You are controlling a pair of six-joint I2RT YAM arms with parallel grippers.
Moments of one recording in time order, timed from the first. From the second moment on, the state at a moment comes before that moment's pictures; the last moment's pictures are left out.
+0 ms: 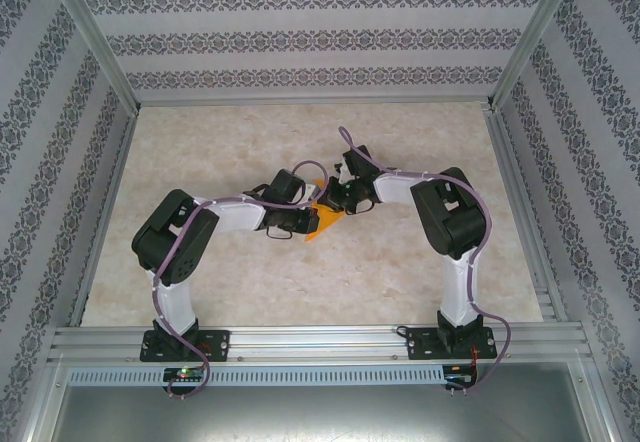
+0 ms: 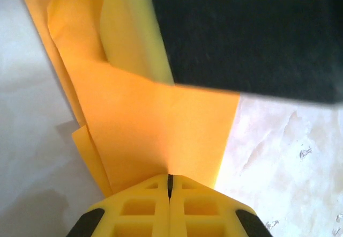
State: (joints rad) left arm -0.57 1.87 0.99 -0.11 0.36 -0.35; right arm 0.45 2.05 1.21 -0.16 -0.59 0.81
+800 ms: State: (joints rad) left arm -0.56 1.84 0.87 0.04 0.38 -0.33; right arm 0.32 2.15 1.38 -0.27 -0.58 0.75
